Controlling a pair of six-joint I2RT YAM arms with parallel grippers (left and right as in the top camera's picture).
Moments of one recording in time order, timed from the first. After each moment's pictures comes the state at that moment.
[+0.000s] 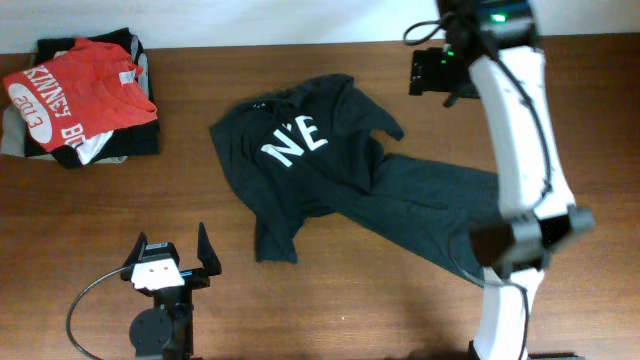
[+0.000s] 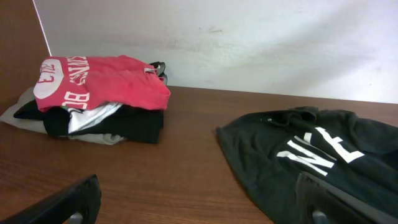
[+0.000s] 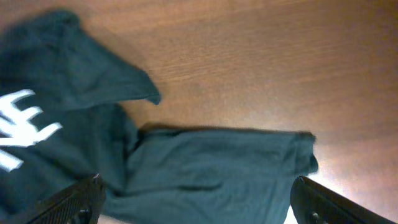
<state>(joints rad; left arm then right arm) 0.02 0.01 0.01 -0.07 -0.11 -0.05 0.18 2.13 2.58 -1.66 0.20 0.34</state>
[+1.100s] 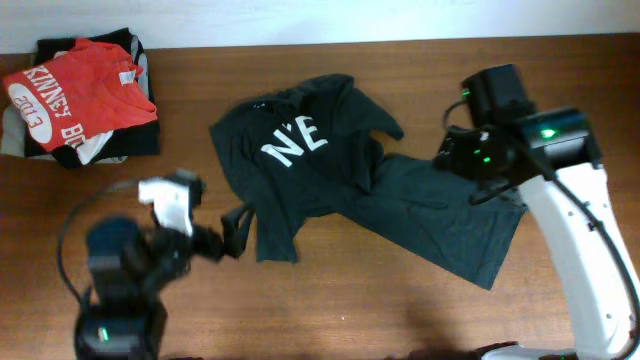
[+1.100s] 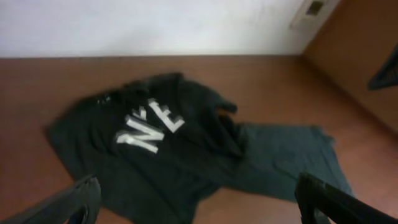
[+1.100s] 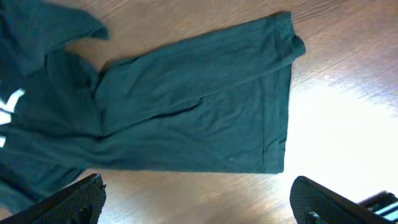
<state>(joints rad) 0.02 0.76 0.76 -0.44 0.57 -0.08 0.16 1.50 1.65 -1.43 0.19 0.68</state>
